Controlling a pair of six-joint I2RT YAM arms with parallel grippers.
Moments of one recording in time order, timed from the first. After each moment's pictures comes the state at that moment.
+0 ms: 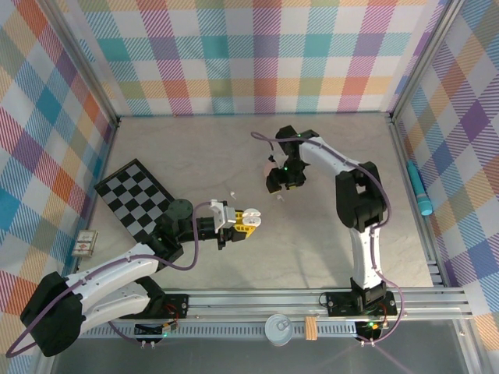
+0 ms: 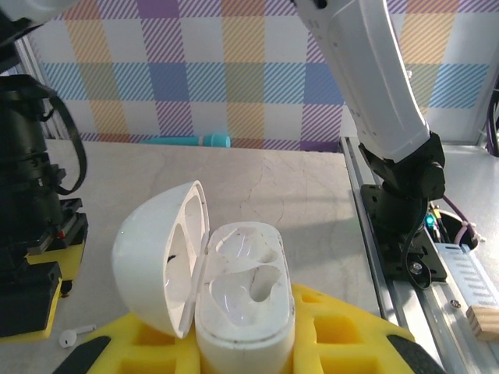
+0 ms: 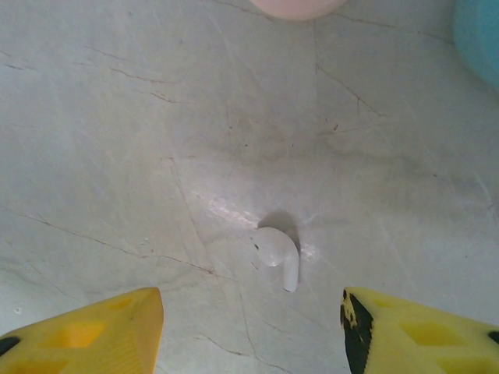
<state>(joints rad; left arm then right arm) -0.73 0.97 0.43 0.42 0.67 0.13 0.46 2.15 1.77 -1.12 -0.25 0.03</state>
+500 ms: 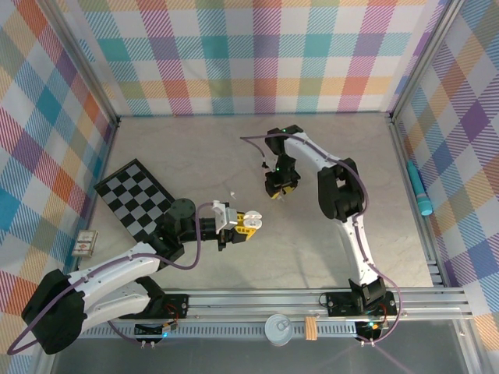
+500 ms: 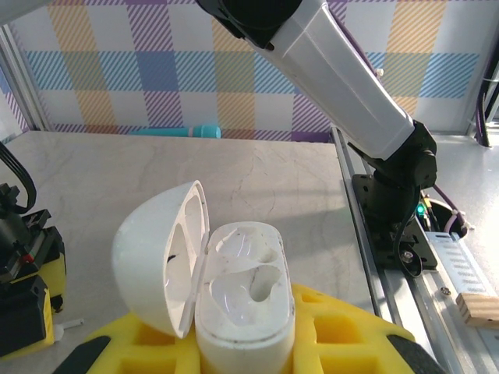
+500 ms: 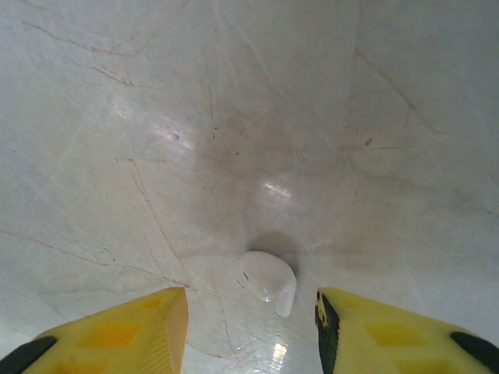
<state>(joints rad) -0.73 1.00 0.43 0.41 0.70 0.15 0.49 2.38 2.06 -1.38 -0.19 -0.04</state>
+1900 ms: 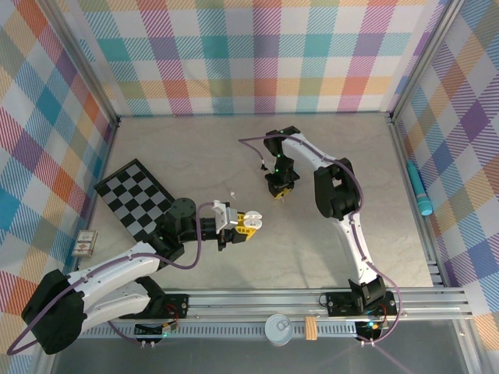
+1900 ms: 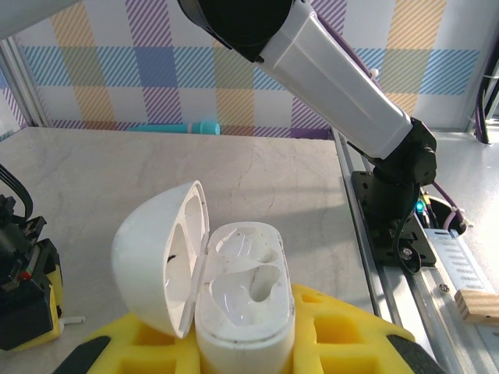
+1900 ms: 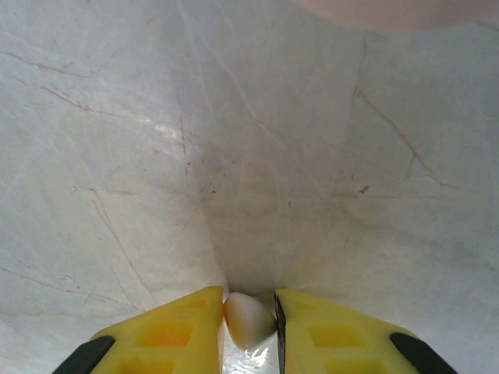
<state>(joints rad) -0.73 1.00 0.44 0.38 0.70 0.15 0.50 2.44 2.10 -1.40 -0.16 -0.09</state>
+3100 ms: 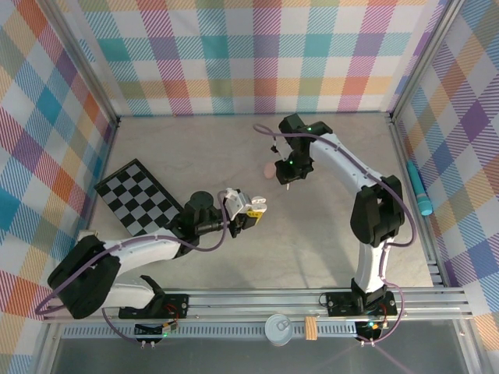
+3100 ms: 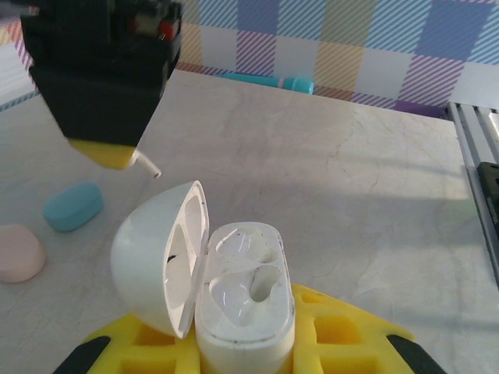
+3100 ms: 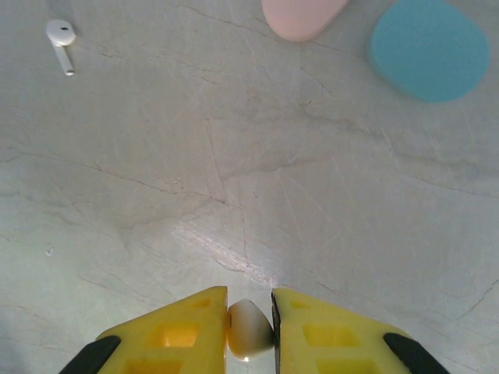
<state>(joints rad) -0.73 1.32 0.50 0.57 0.45 0.10 0.50 1.90 1.74 -1.17 -0.14 0.01</state>
